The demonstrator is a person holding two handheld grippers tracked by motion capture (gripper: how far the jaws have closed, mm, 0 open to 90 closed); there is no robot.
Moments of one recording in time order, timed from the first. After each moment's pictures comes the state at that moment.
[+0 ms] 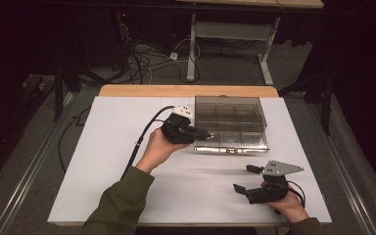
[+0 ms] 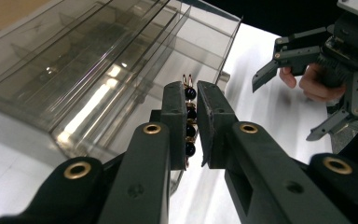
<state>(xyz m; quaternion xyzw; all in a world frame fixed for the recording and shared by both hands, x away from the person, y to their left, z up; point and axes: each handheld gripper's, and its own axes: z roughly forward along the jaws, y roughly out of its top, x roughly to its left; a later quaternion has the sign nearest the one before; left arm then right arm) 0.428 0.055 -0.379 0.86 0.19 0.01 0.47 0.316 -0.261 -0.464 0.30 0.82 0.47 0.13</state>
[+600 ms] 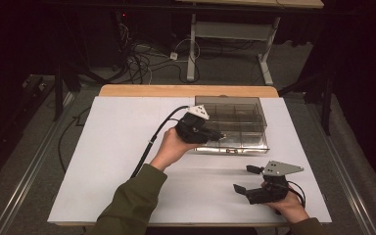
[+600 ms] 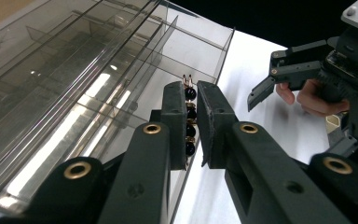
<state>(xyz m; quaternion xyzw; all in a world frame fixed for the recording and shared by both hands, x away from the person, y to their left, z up) 0.436 0.020 -0.383 0.87 0.17 -0.01 0.47 0.315 -0.261 -0.464 0.30 0.82 0.47 0.13</state>
